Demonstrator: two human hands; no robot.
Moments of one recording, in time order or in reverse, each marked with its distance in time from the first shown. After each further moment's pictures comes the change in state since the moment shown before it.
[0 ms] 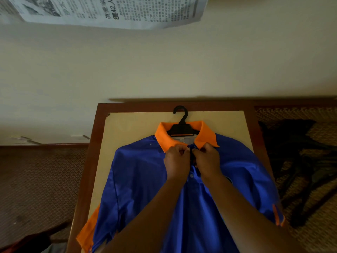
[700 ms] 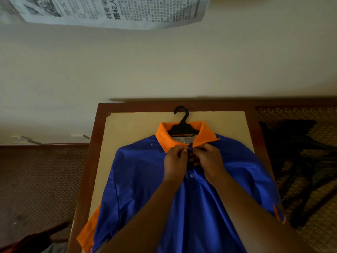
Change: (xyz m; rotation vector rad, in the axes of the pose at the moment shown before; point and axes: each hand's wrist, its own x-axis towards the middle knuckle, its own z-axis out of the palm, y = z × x) left_hand -0.007 0.003 -0.014 -0.229 -0.113 0.003; right_hand 0.007 -0.001 -0.008 -0.003 -0.141 0.016
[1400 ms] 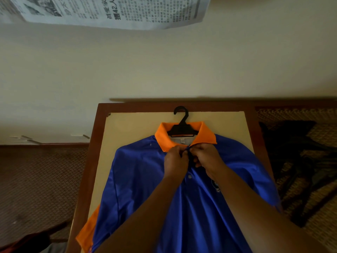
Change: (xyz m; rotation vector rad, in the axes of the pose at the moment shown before) left_hand 0.013 -0.010 0.003 0.237 -0.010 0.028; right_hand 0.007 -0.011 -0.002 -0.195 -0.130 0.033
